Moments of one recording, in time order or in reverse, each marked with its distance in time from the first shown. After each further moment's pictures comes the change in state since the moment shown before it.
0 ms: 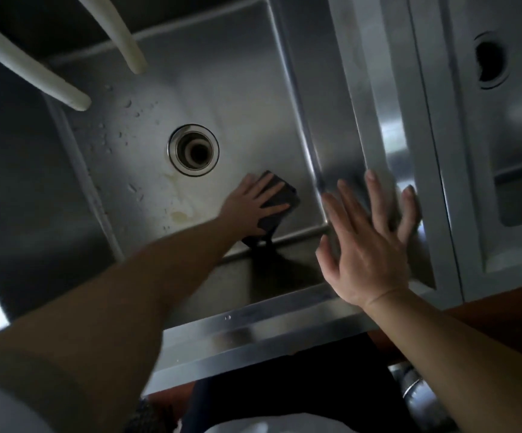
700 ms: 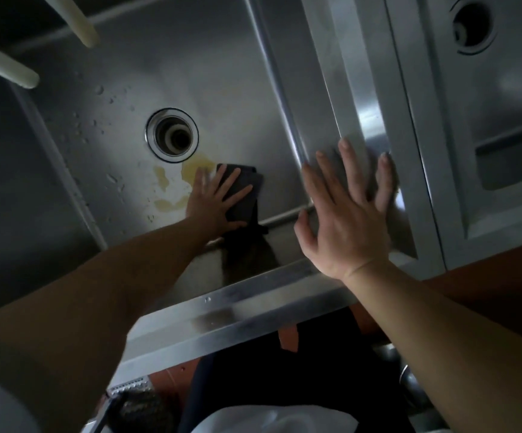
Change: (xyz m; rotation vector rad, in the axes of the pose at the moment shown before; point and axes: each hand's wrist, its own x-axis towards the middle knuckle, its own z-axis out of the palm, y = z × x) left_hand -0.022 0.014 0.043 0.032 -0.118 -0.339; right_hand 0.002 -0.002 -0.004 -0.018 -0.047 0.020
